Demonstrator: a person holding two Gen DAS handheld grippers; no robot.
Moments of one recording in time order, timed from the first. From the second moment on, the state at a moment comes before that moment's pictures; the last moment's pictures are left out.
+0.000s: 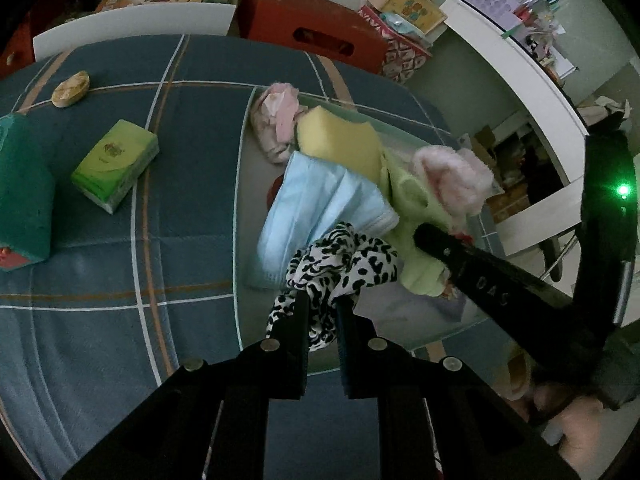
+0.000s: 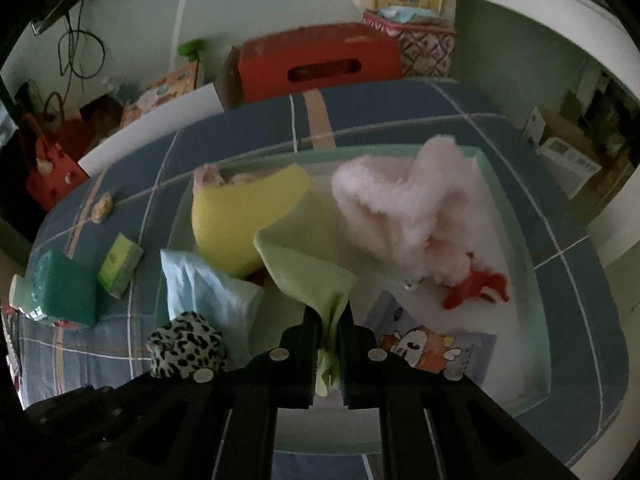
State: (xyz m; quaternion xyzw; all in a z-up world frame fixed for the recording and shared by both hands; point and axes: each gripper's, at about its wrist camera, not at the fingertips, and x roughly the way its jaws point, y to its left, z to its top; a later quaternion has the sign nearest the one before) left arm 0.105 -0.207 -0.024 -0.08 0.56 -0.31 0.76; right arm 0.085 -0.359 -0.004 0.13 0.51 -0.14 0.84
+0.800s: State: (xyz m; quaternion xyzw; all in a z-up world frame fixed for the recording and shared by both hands) left arm 0.103 -0.202 -0.010 -0.07 0.57 -0.29 0.76; right arm 0.089 -0.348 -0.004 0.10 0.52 -0.15 0.83
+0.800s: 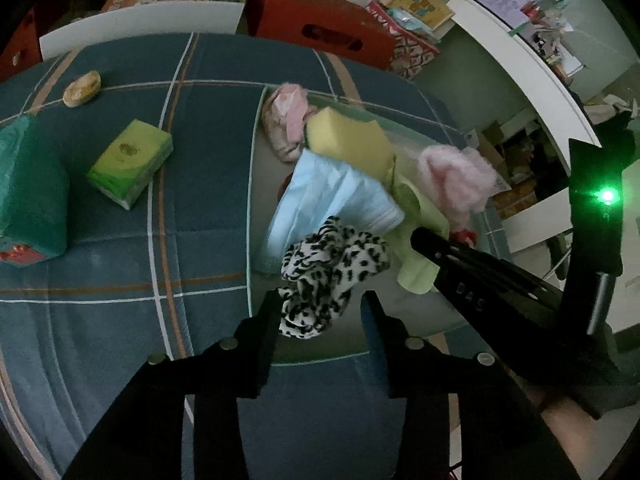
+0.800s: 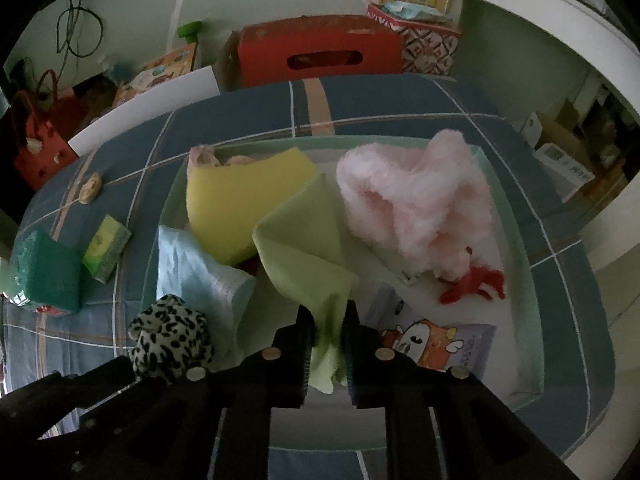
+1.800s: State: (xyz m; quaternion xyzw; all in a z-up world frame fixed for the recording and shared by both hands) left arm 0.134 -0.067 0.044 -0.05 0.45 -0.04 0.89; right arm 0.091 -0.309 0.044 0.08 0.44 -0.13 0.88
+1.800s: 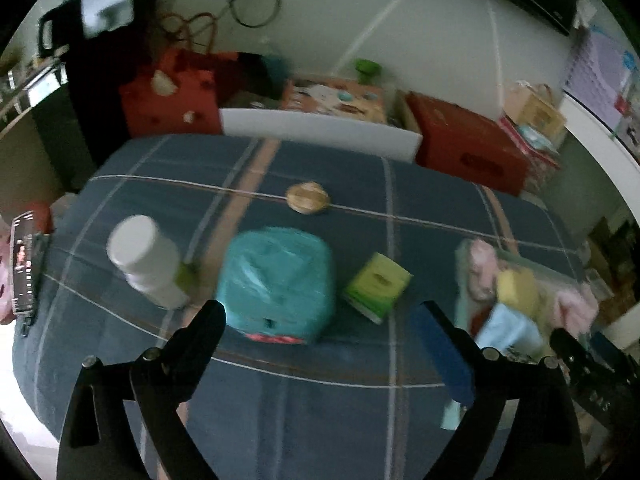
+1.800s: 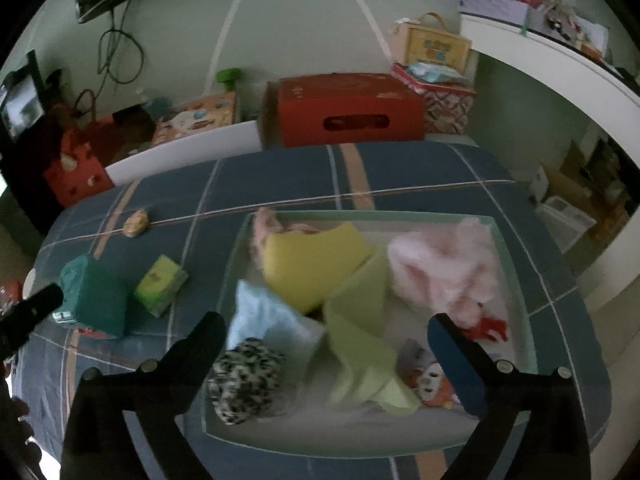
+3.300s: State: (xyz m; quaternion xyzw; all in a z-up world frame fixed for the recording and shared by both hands) left arm 0.269 0.000 0.031 -0.07 0.56 -0.10 0.82; right arm 0.232 -0.177 -0.025 -0.07 0.56 0.06 0.82
